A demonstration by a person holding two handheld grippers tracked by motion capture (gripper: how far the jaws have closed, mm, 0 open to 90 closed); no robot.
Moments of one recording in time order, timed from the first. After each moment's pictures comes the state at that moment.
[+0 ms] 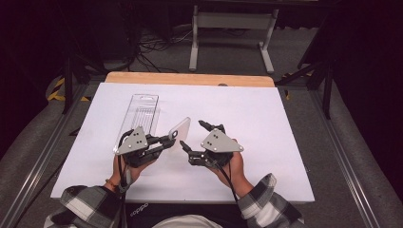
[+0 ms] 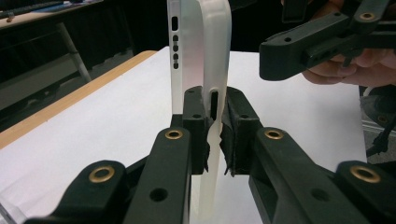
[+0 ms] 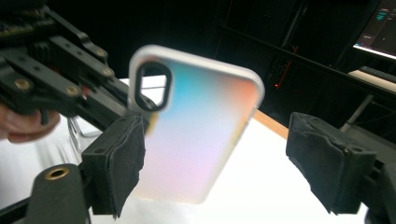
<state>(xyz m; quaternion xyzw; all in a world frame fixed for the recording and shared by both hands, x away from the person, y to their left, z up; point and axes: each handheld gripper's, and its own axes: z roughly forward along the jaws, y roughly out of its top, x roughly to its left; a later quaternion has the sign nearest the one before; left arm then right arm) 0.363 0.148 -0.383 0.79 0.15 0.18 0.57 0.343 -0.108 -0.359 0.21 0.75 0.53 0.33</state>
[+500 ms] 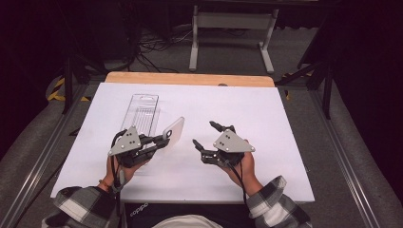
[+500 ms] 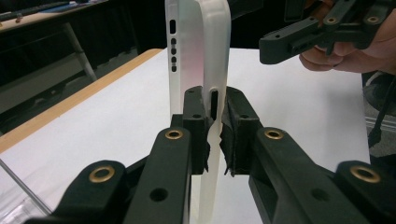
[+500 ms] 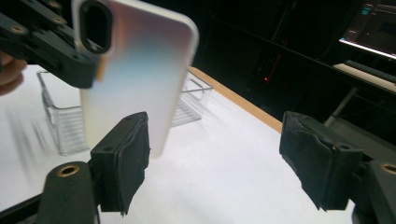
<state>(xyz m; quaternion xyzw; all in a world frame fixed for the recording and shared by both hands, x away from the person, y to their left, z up) 0.361 0.162 -0.381 0.79 0.15 0.19 0.57 0.349 -0.138 -0.369 0.22 0.75 0.51 0.35</state>
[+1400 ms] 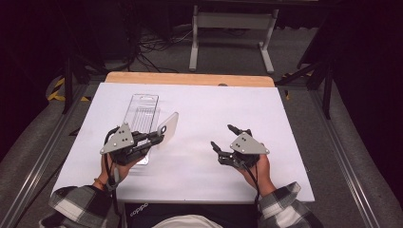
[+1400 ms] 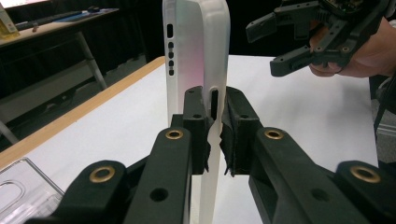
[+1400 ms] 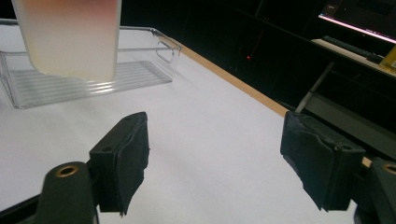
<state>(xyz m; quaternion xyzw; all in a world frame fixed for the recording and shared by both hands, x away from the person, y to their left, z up) 0.362 0.176 -0.372 0.78 0.15 0.20 0.58 0.352 -0.183 -0.391 0.25 0.76 0.47 0.36</state>
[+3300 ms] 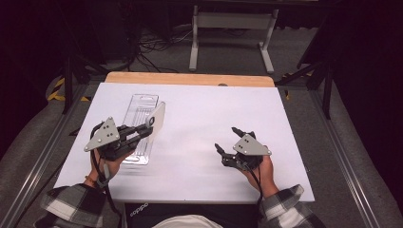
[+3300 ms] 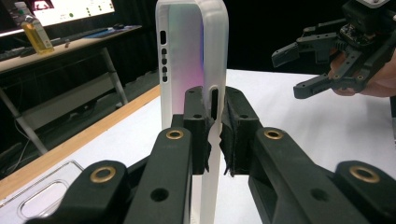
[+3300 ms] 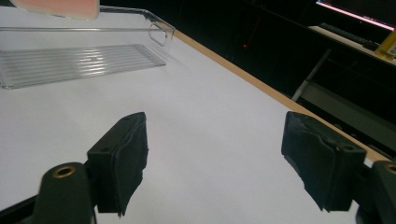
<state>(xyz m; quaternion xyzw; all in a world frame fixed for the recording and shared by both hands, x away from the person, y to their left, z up) 0.364 0.201 -0.358 0.75 0.17 0.24 0.59 0.352 -0.192 -0.398 0.26 0.77 0.46 0.36</state>
